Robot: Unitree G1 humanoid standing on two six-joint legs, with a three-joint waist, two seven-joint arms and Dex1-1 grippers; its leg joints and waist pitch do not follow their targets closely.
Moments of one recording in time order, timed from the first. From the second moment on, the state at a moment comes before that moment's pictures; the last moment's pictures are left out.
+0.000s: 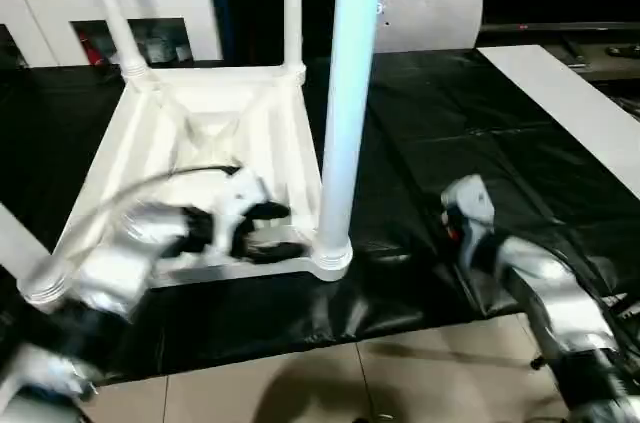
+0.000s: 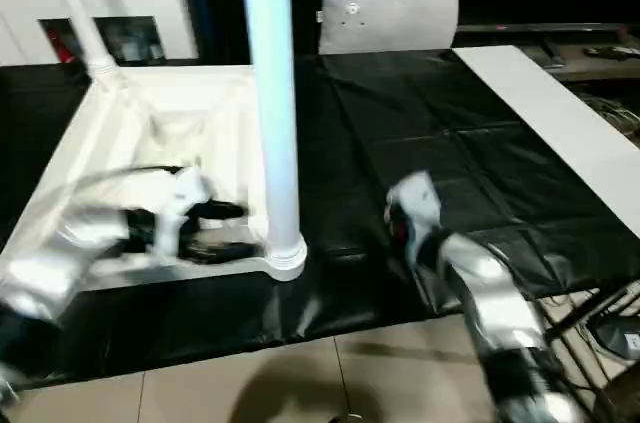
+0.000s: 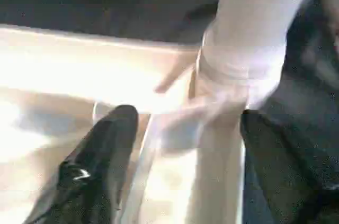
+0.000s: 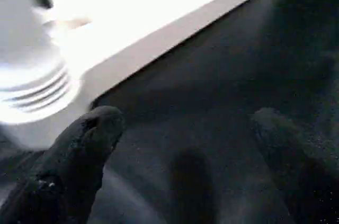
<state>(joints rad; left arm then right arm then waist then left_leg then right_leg) -0.52 0.59 -0.29 0.33 -0.15 0.23 -1.12 -0.27 -0.42 0.09 0.26 0.19 0.16 0.85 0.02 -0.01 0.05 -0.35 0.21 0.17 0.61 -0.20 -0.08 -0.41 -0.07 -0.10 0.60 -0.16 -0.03</state>
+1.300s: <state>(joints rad) -0.52 0.57 -0.34 0.47 -0.09 0.14 -1.28 -0.21 -0.49 0.15 0.04 0.23 0.33 0.95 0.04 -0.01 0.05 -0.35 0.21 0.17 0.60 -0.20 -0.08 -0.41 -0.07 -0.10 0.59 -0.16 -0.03</state>
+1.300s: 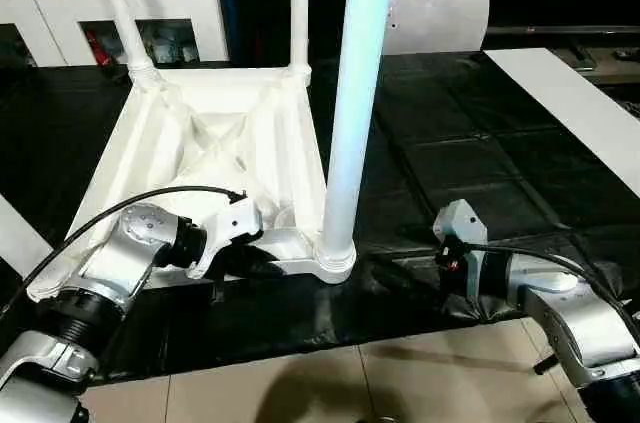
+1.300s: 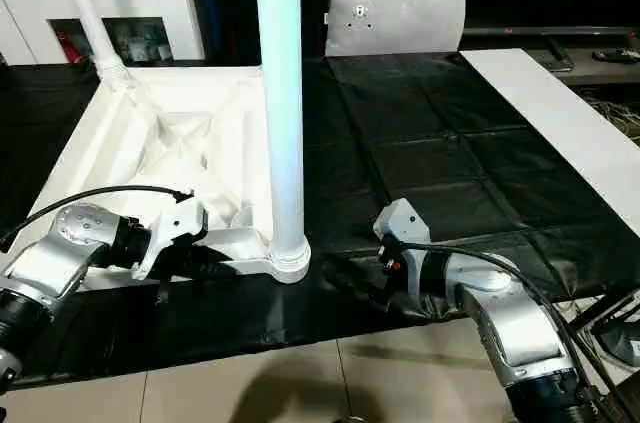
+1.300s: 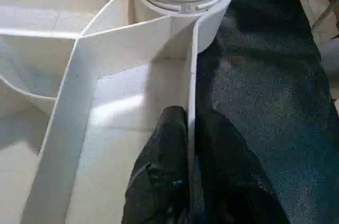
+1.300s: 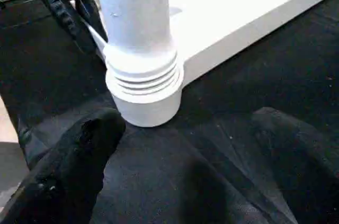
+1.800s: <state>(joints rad) -0.52 0.56 -0.33 0.49 -0.08 0.09 -1.31 -0.24 -0.49 0.17 0.06 0.23 0.29 0.99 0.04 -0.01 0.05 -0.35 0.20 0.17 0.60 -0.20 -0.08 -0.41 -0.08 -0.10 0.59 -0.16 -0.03</state>
